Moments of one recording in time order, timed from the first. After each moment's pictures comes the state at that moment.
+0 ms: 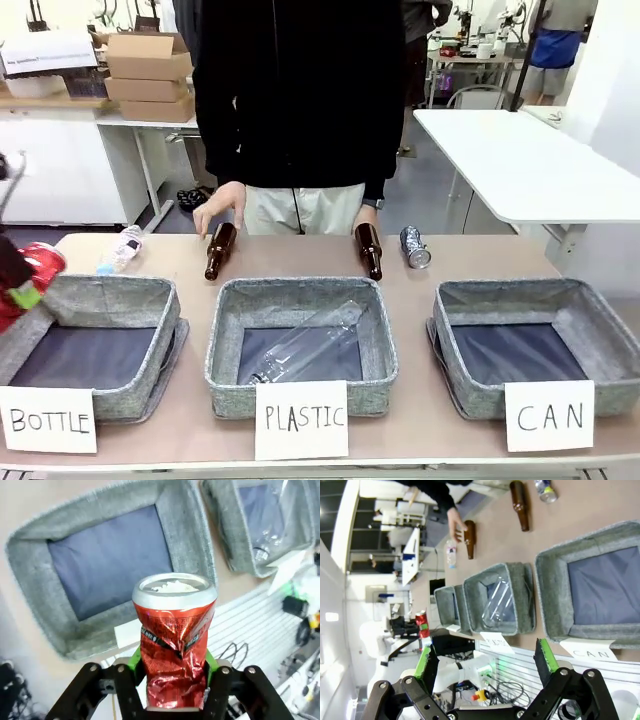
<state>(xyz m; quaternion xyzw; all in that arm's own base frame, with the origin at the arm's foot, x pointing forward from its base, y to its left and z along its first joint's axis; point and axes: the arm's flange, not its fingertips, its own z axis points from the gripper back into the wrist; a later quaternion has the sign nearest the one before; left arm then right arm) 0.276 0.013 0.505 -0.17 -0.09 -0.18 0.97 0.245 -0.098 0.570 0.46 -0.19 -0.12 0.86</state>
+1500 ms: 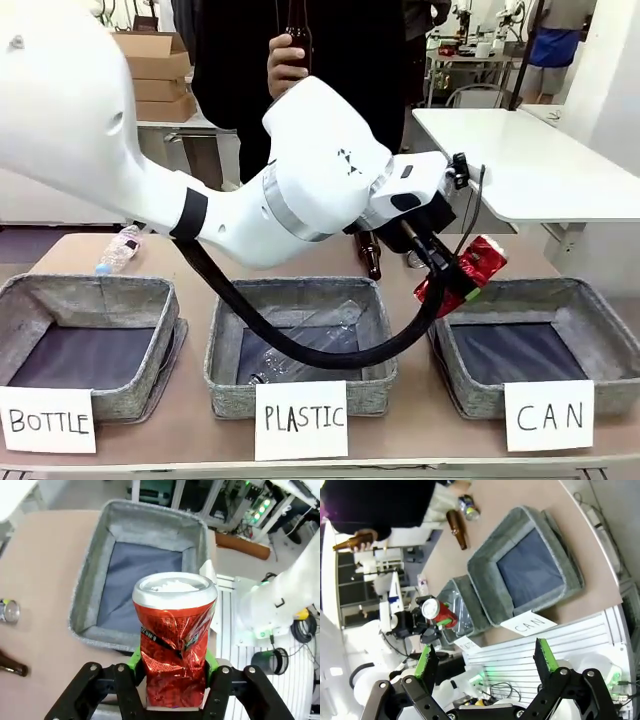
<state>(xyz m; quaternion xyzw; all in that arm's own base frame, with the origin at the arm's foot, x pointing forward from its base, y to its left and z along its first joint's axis) 0.348 -0.515 0.462 -0.30 -0.24 -0.62 0.68 0.145 -0.229 0.550 0.41 -0.19 -0.26 0.85</state>
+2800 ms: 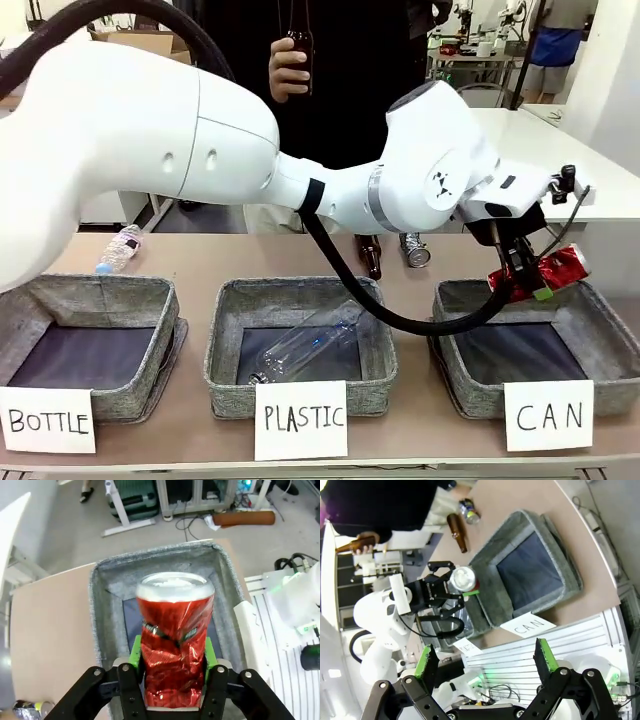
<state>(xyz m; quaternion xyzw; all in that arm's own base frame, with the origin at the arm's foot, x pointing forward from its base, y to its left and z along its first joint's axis) 0.393 -0.652 0.444 -0.25 -0.26 -0.74 0.57 0.142 -0.229 0.555 0.41 -0.20 -0.26 0.85</state>
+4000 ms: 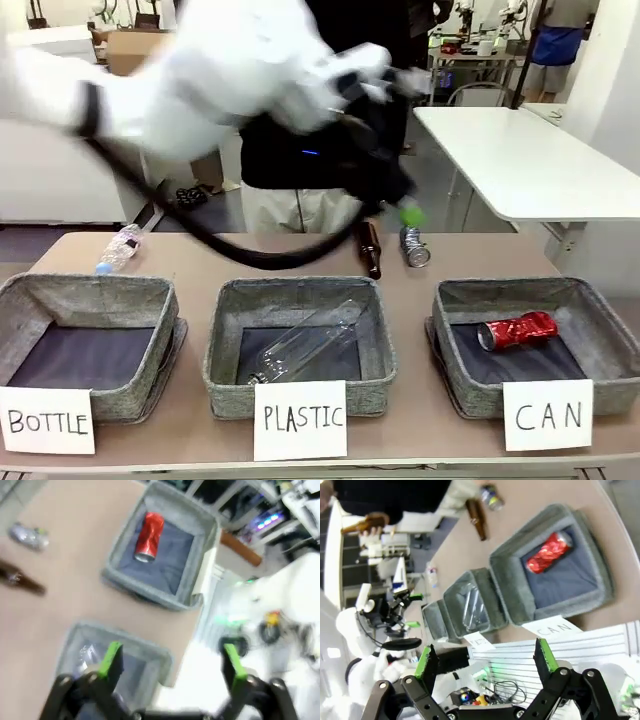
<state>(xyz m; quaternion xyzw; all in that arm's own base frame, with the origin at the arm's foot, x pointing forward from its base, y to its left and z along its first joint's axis) 0.380 -0.406 0.561 -0.32 -0.16 -0.49 0.79 0.187 -0.167 0.559 0.43 -0.19 -0.21 0.86</state>
